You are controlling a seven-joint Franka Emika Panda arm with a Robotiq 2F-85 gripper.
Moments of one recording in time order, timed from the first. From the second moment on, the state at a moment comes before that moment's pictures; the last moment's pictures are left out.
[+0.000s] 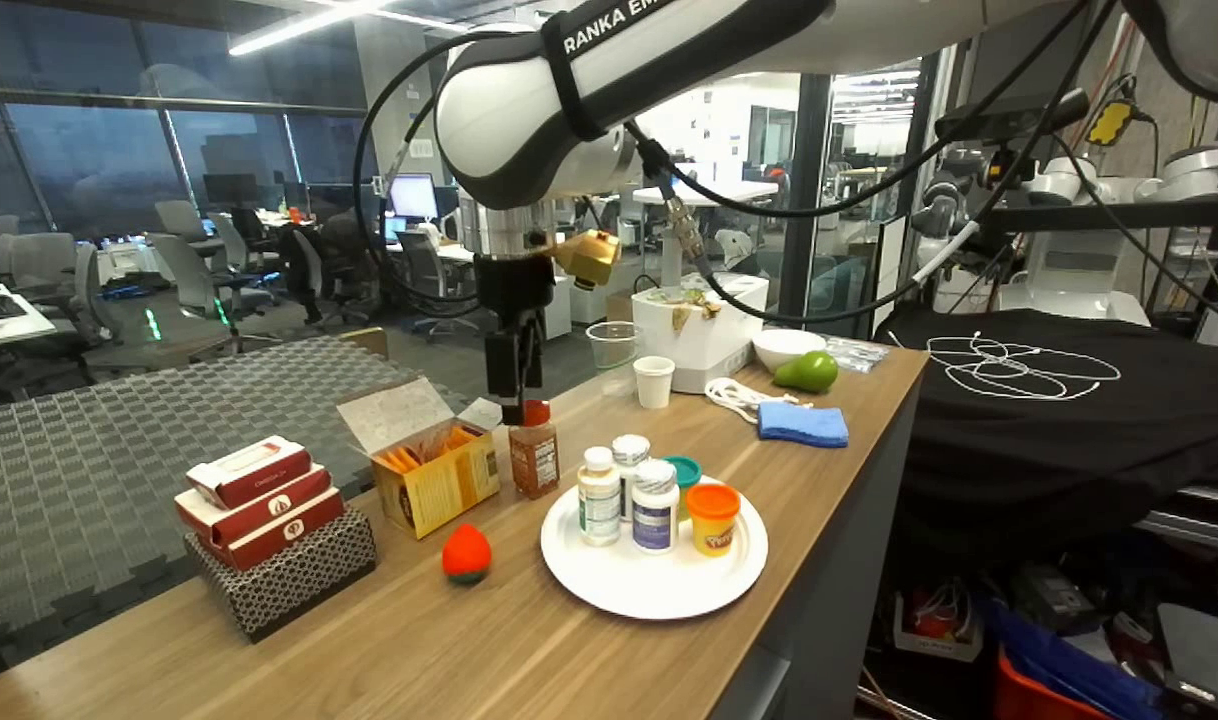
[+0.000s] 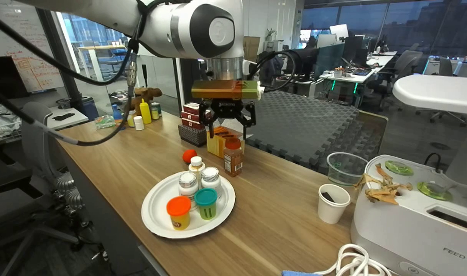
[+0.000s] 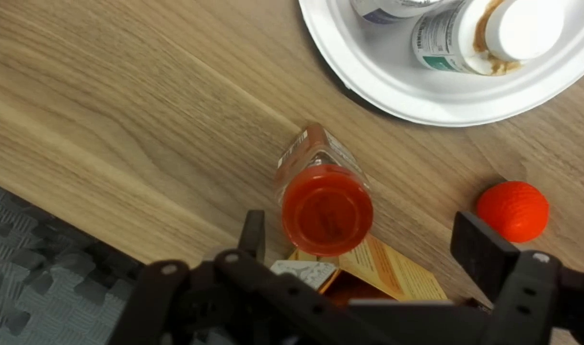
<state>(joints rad) 0.01 0.90 0.11 -1.01 -0.13 1.94 -0.49</state>
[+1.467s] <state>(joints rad) 0.03 0.96 0.10 -0.91 -0.13 1.85 -0.42</state>
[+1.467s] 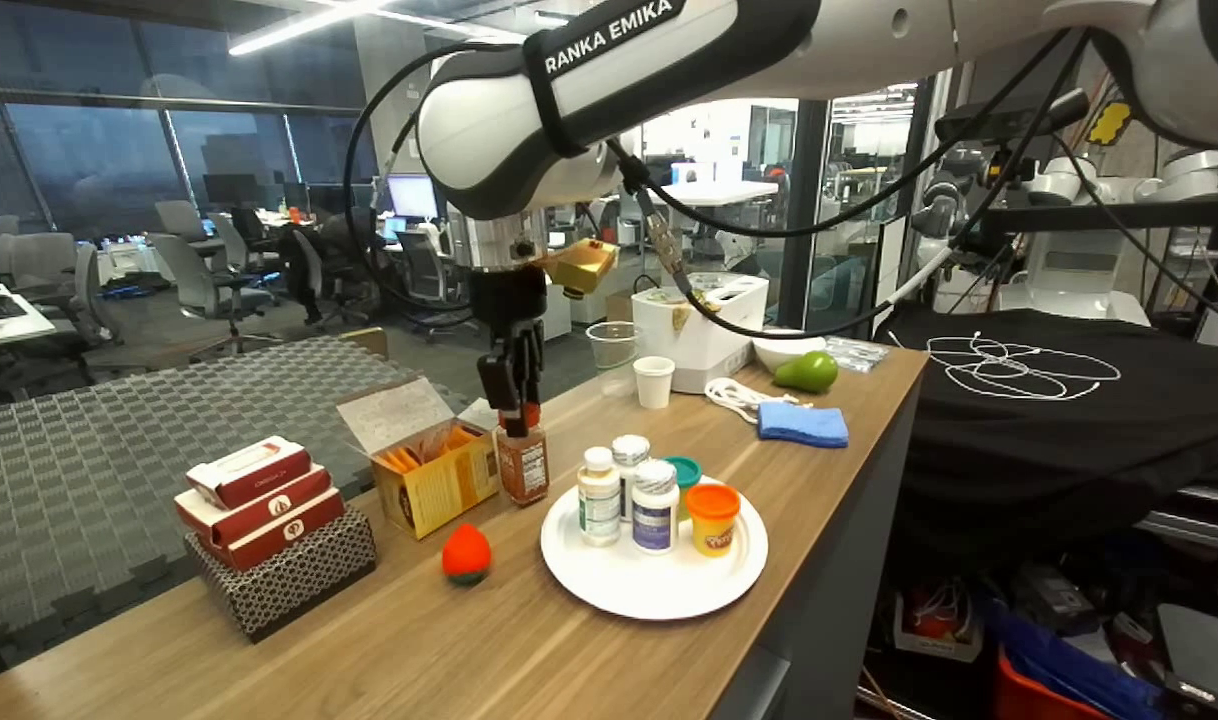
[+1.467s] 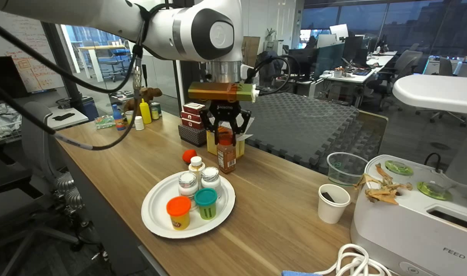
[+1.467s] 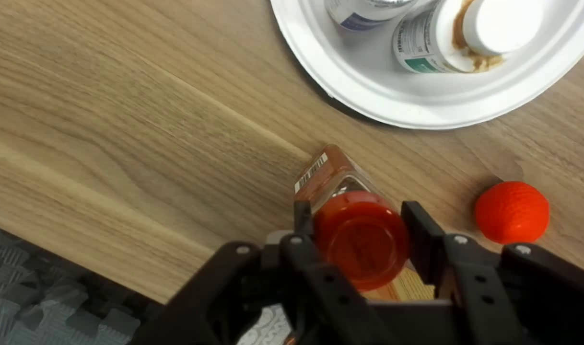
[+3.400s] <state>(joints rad) 0.09 0.44 0.10 -1.77 -0.17 2.10 -0.30</state>
